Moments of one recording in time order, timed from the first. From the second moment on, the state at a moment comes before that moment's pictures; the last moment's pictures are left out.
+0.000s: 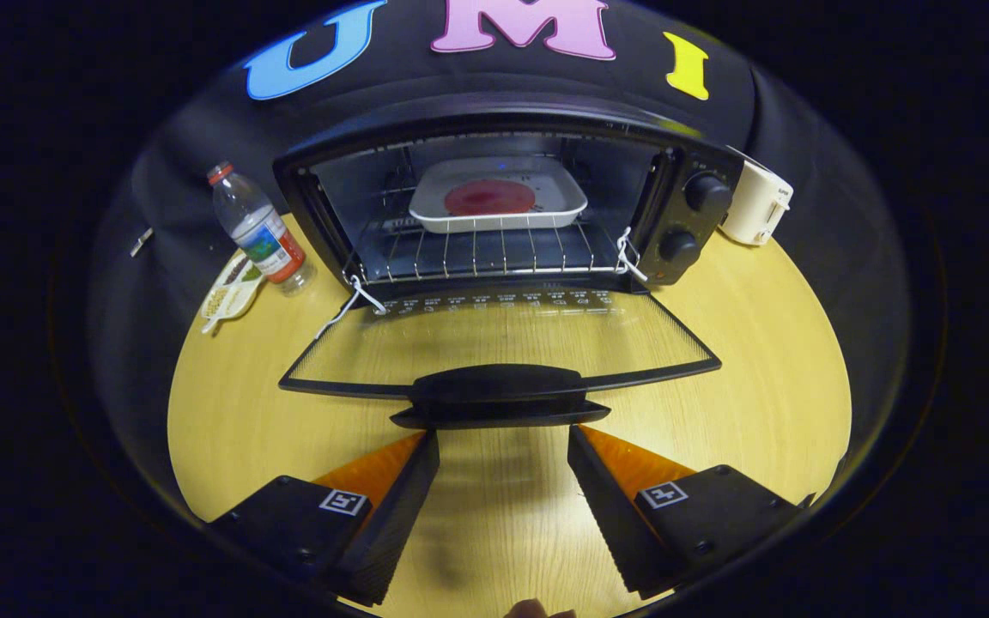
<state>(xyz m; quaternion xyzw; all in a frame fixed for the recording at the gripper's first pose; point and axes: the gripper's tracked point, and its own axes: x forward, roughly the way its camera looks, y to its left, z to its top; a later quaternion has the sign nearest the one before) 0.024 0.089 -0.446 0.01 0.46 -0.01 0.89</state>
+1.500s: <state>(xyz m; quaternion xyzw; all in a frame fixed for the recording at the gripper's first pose) 0.039 0.046 -0.054 0.00 0.07 0.01 1.00</state>
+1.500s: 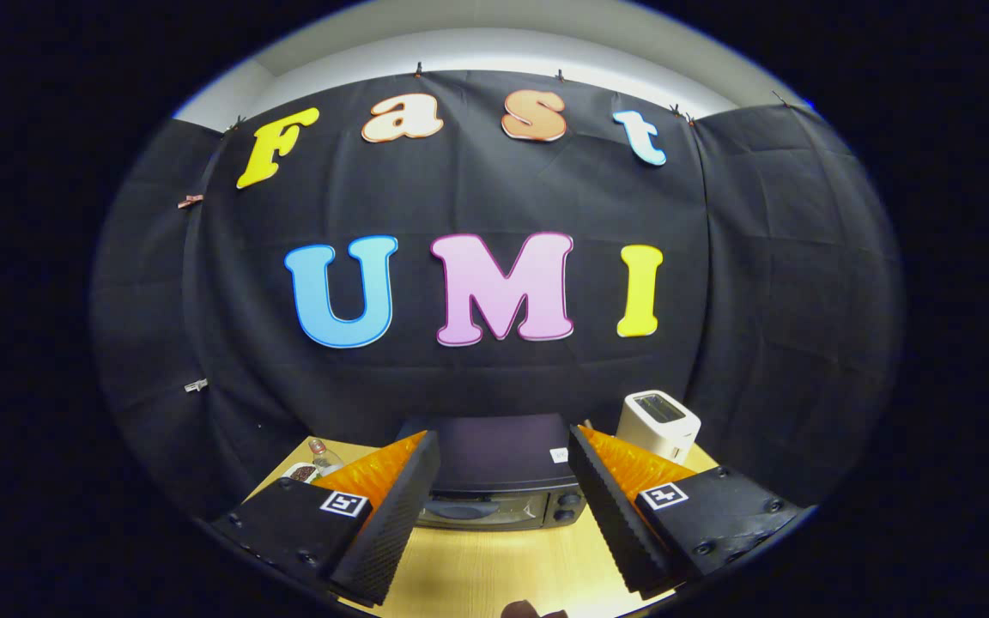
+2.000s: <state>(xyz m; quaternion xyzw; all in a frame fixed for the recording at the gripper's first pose) 0.005 0.027 -0.024 0.00 0.03 0.00 1.00</state>
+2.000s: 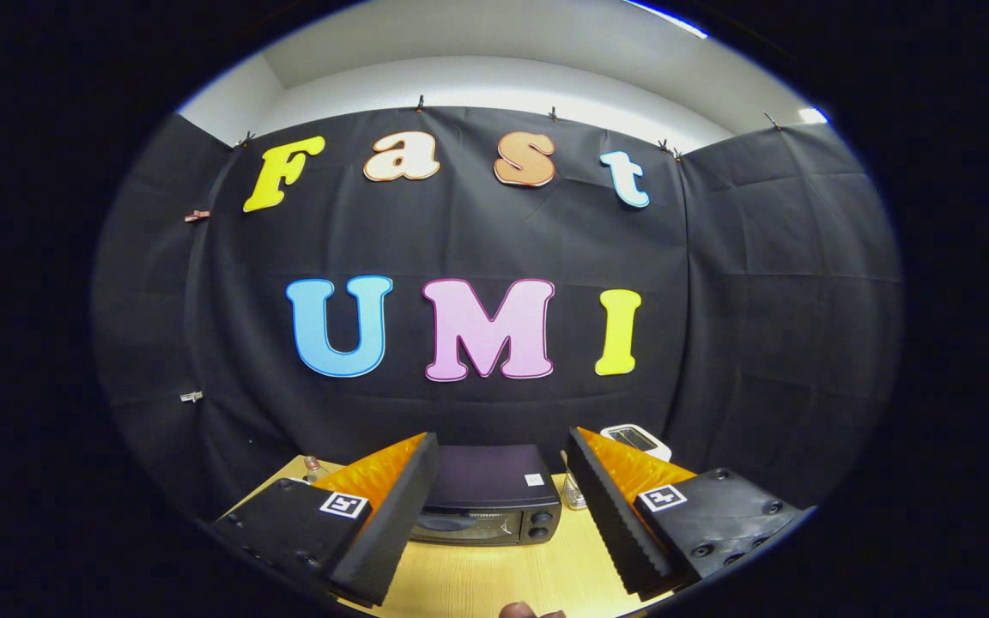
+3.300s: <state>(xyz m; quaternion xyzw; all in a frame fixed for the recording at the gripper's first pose) -0.009 0.020 -0.006 -0.03 0.01 0.01 1.00</state>
